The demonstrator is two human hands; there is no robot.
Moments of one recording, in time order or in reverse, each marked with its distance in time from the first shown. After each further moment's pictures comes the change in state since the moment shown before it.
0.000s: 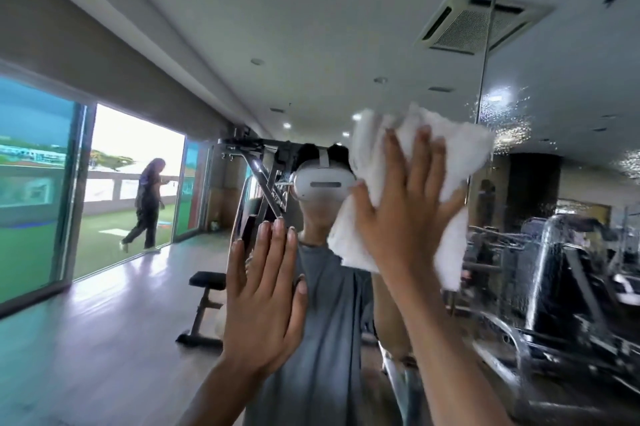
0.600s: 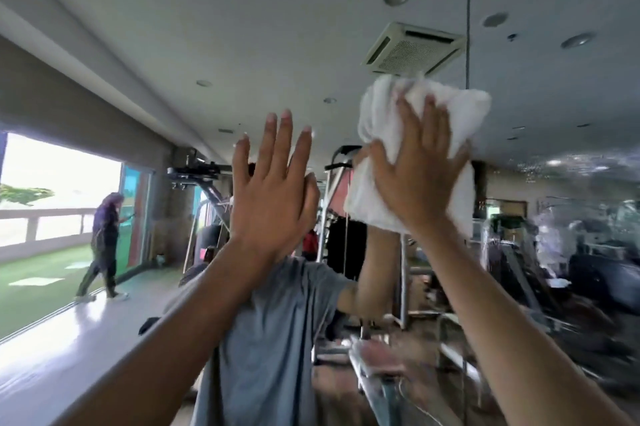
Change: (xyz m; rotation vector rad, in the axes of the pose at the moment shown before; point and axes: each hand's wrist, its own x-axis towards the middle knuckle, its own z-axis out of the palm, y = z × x) left_hand 0.194 -0.050 -0.023 -0.029 0.105 0.125; right_hand 0.106 -0.014 -0.001 -0.031 0.087 0.045
